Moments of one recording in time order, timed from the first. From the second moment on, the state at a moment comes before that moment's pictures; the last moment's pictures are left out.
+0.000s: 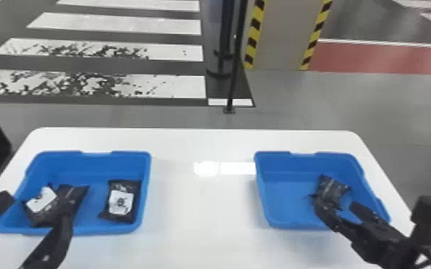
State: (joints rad) left arm 0.94 0.09 0.32 -2.41 0.33 -0.08 -0.57; right arm 0.43 0.00 -0.37 -2.09 -0.24 0.59 0.40
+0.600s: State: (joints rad) left arm 0.95 0.12 0.29 -2.42 0.34 -0.04 -0.57; right arm 0.14 -0.03 -0.43 -1.76 -0.17 0.64 0.42
